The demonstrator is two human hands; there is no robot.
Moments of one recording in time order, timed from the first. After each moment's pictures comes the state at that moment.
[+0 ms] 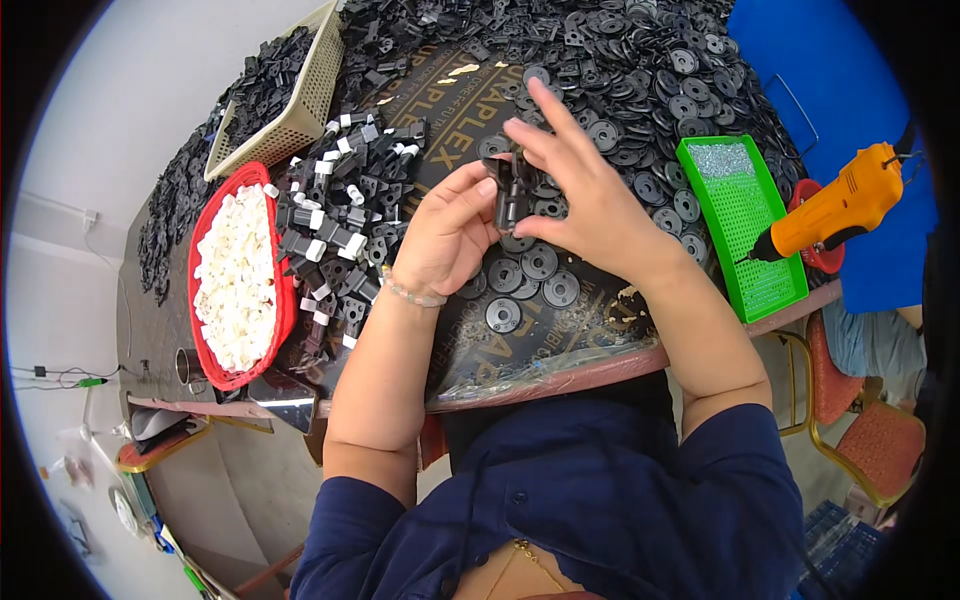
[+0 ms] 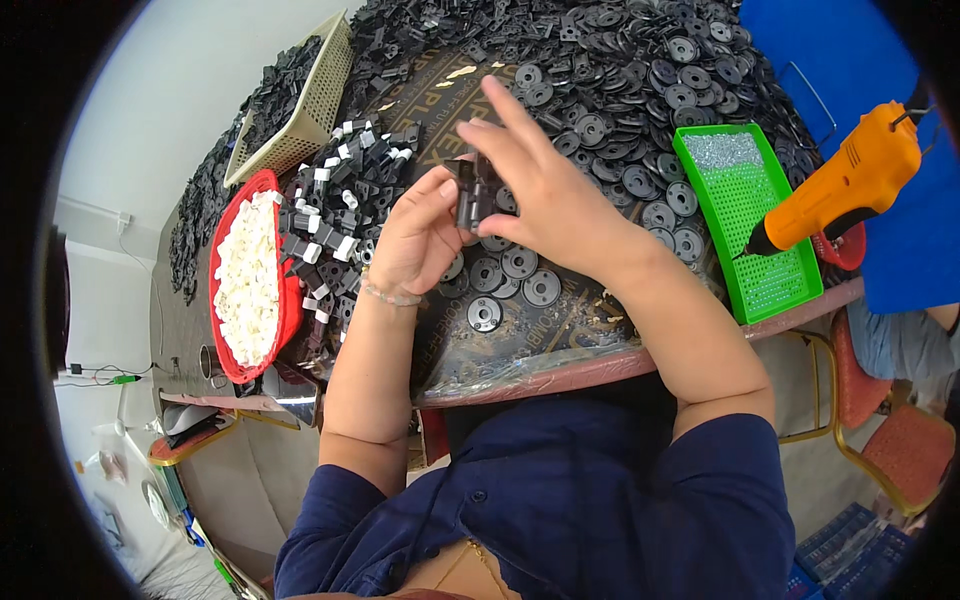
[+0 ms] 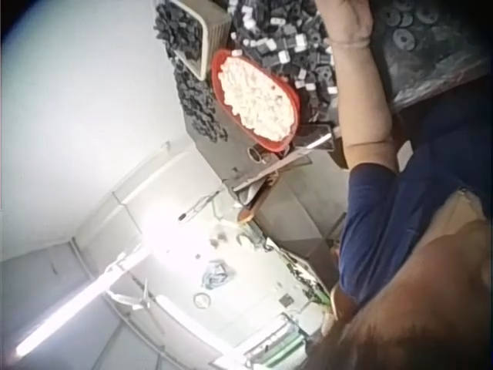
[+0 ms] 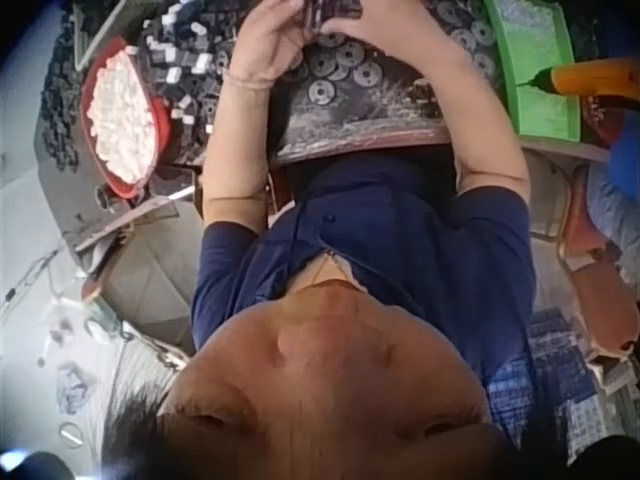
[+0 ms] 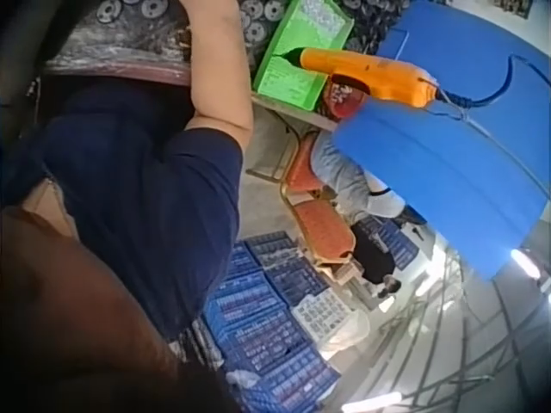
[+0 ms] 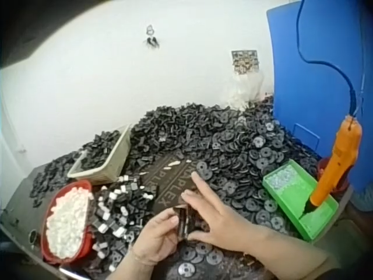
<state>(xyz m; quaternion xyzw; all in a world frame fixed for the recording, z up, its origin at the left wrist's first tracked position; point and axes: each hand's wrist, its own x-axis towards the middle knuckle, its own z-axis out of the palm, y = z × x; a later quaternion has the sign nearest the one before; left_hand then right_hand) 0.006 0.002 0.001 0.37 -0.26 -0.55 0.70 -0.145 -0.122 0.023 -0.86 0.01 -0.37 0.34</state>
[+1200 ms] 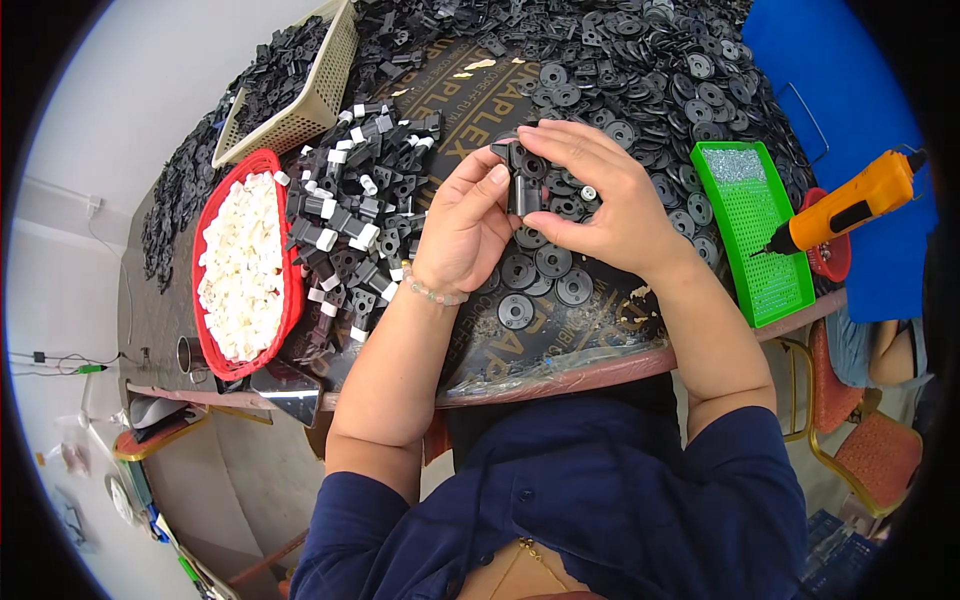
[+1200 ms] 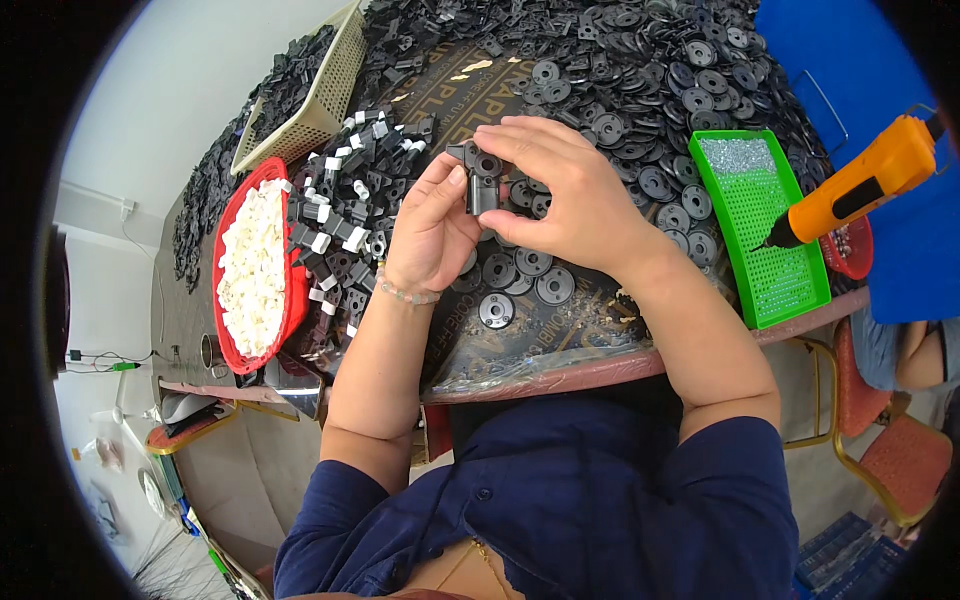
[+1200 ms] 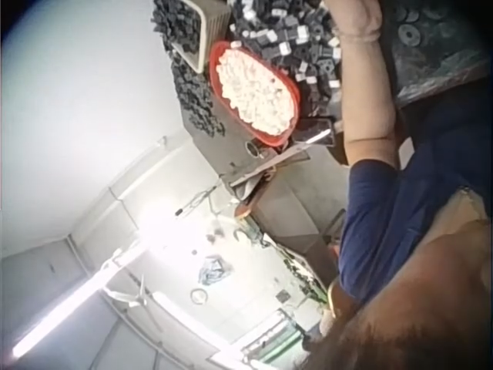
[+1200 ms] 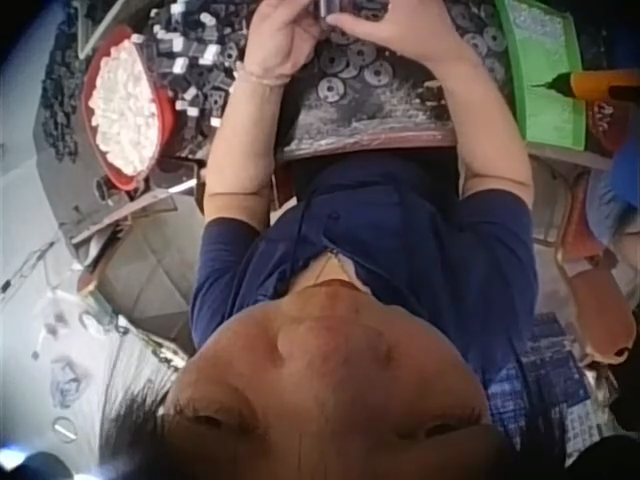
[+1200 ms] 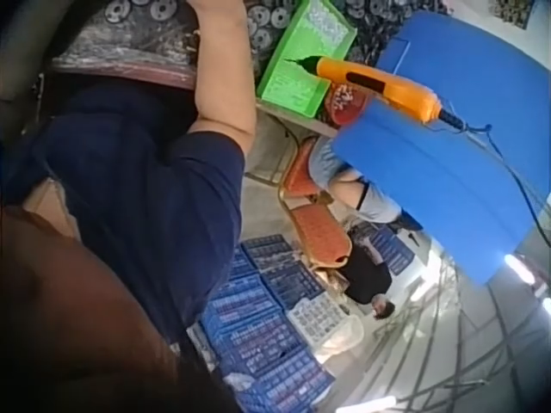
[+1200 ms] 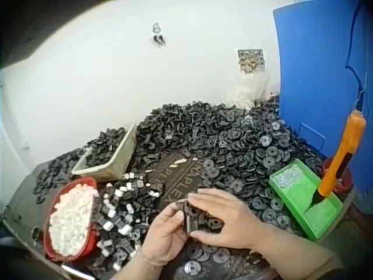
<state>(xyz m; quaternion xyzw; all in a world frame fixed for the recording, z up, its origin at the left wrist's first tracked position) 0.003 0.001 -0.003 0.32 -0.27 -0.52 0.74 -0.147 -0.125 0.027 -0.89 0.01 -0.38 0.26</state>
